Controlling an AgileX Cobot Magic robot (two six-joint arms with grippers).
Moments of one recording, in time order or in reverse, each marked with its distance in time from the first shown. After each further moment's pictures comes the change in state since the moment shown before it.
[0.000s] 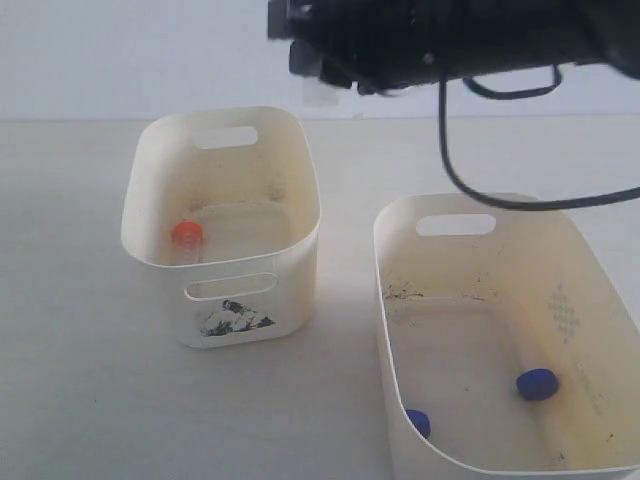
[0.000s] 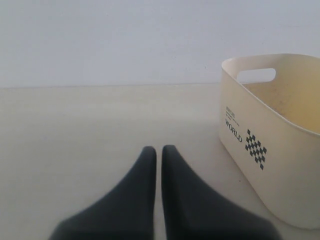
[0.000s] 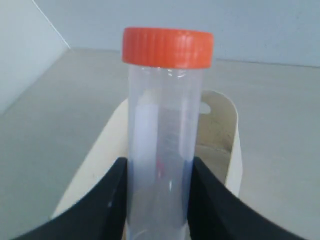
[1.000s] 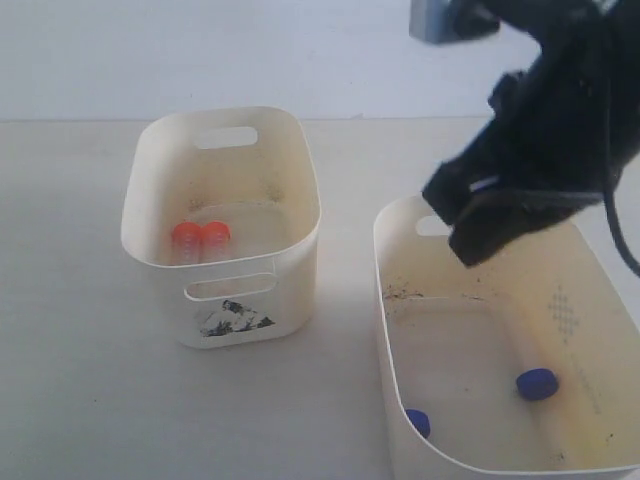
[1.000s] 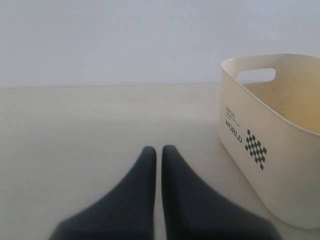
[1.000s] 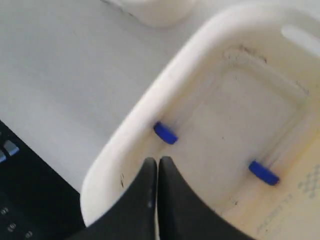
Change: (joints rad) left arm 0.000 0.000 0.000 0.000 0.000 0.000; right arm -0.089 -0.155 -0.072 -0.503 1.006 0.240
